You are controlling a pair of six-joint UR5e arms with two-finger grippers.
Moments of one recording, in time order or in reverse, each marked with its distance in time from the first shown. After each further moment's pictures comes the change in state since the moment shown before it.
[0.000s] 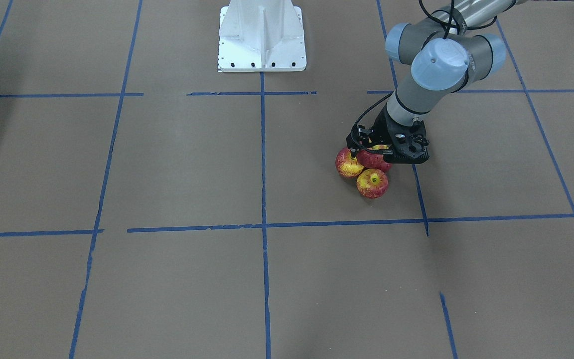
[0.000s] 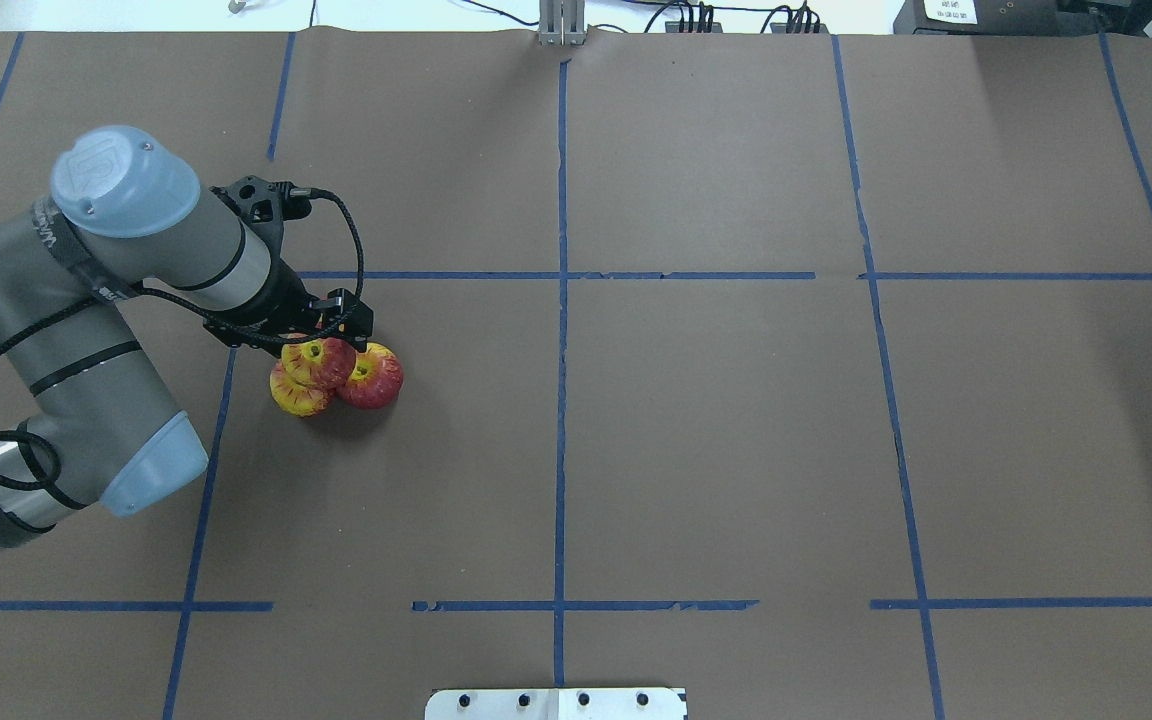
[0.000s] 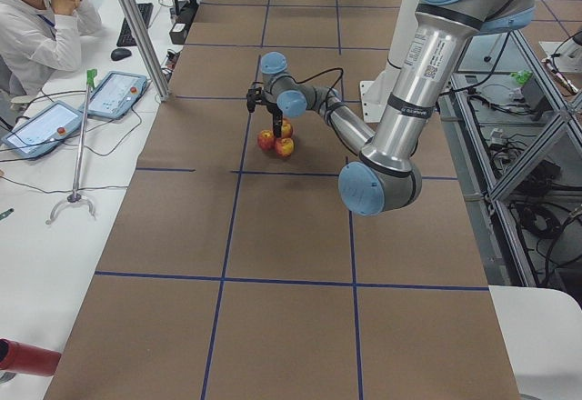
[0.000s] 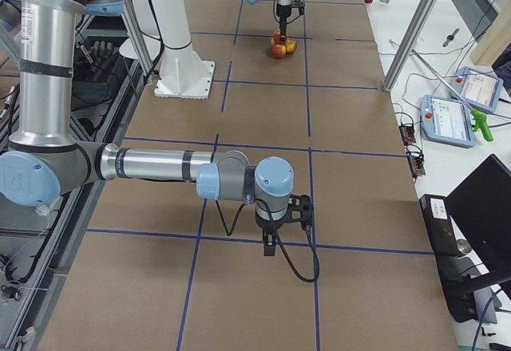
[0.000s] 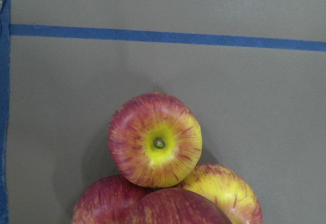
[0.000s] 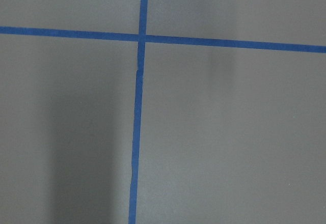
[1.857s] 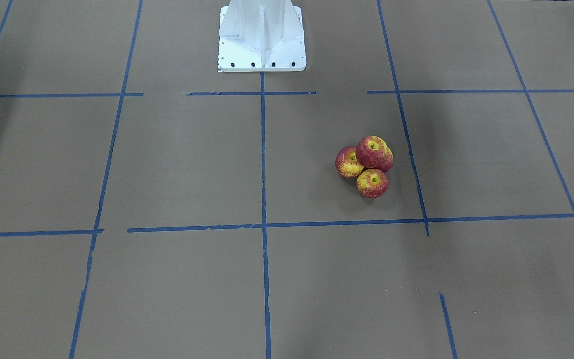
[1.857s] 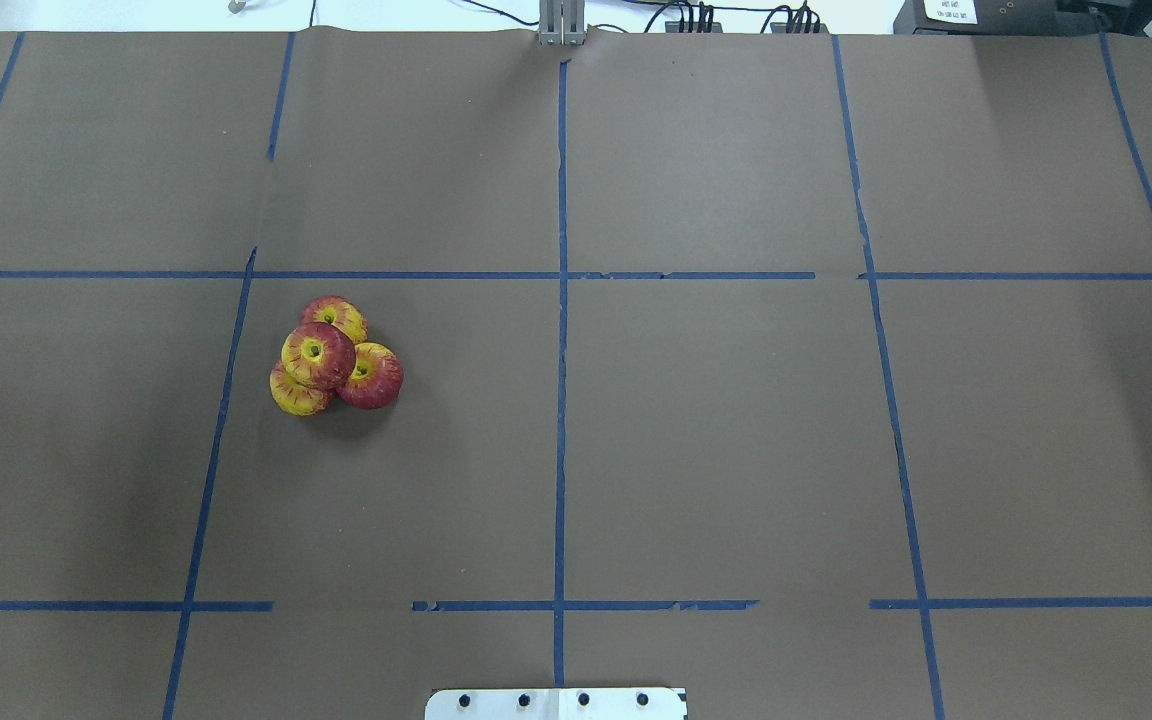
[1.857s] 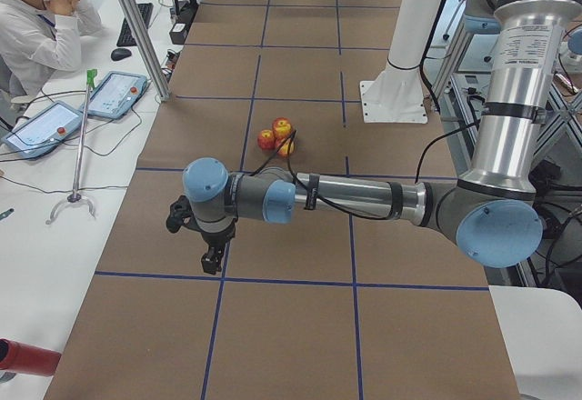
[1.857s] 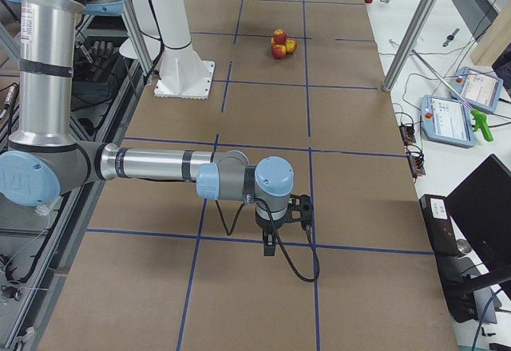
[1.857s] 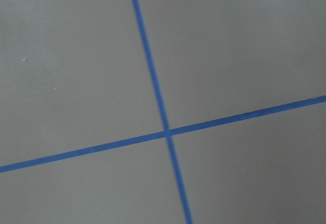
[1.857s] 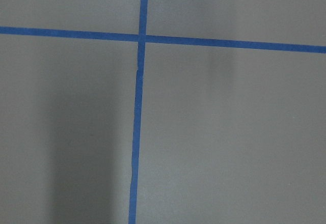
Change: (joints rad) left arm -0.852 0.279 0.293 0.160 -0.236 1.270; right arm 0.000 0.000 0.000 0.000 0.000 0.000
